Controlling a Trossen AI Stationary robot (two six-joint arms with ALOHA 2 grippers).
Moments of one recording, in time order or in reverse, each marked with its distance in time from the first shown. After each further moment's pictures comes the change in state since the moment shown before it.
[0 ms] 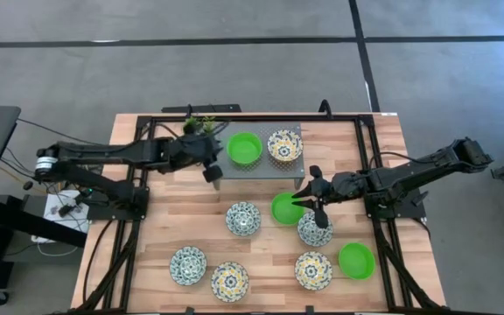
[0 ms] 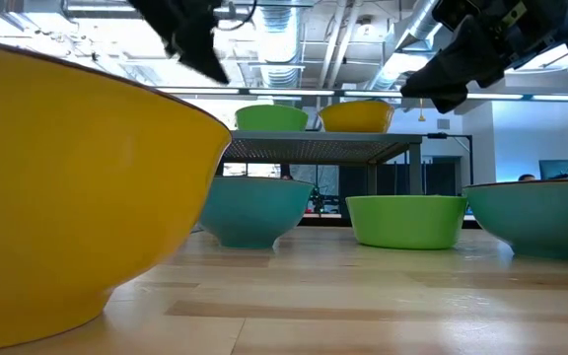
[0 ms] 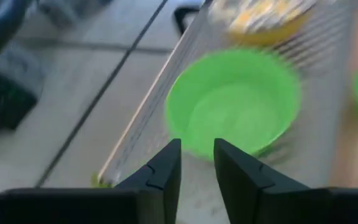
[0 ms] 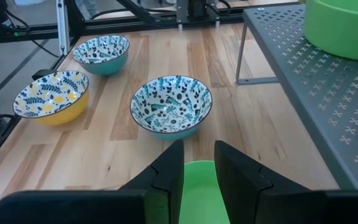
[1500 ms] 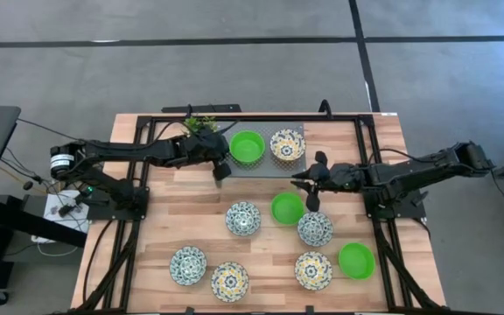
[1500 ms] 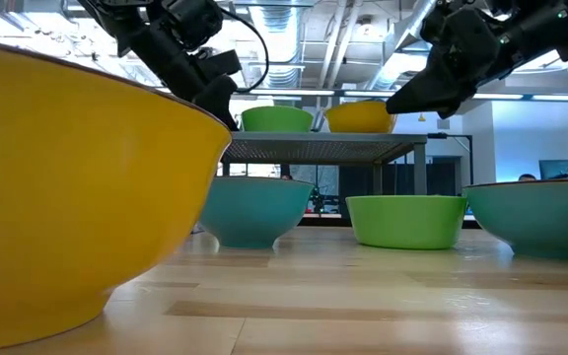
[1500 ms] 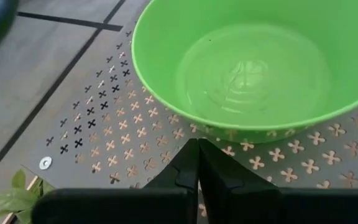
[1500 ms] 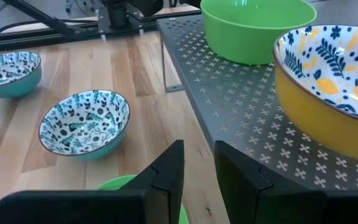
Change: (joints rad) left arm 0.175 0.165 -0.171 0.328 0.251 0.035; right arm -0.118 0.000 0.000 -0.007 0.163 0.008
